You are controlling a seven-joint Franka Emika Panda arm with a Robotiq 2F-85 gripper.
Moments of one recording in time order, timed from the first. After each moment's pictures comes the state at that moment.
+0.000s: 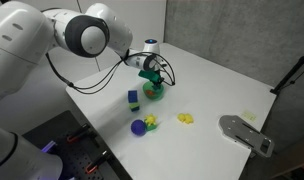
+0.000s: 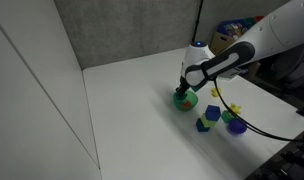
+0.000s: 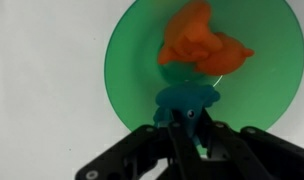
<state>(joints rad) 0.13 1.00 -0.01 -1.46 -0.09 2.57 0.00</state>
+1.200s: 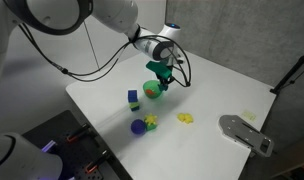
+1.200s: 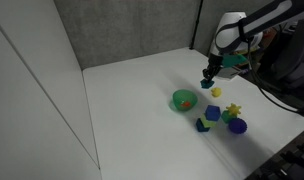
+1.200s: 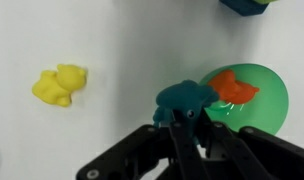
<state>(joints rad) -0.11 0.65 0.05 -1.72 0.02 2.33 -0.11</state>
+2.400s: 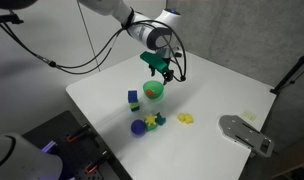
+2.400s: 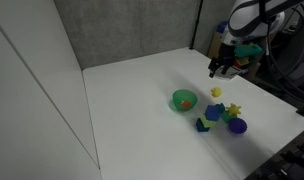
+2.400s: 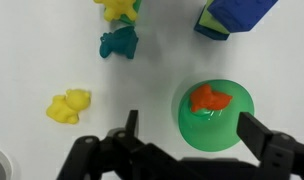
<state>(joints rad) -0.10 0.46 0.03 -1.86 0.09 2.24 -0.09</state>
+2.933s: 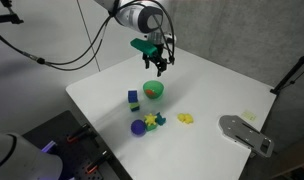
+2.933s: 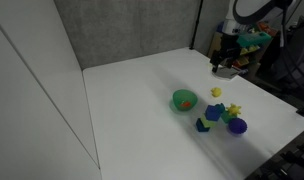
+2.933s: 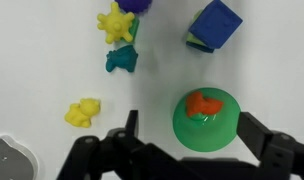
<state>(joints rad) -0.01 0.33 -0.01 -1.89 0.00 2.12 0.08</state>
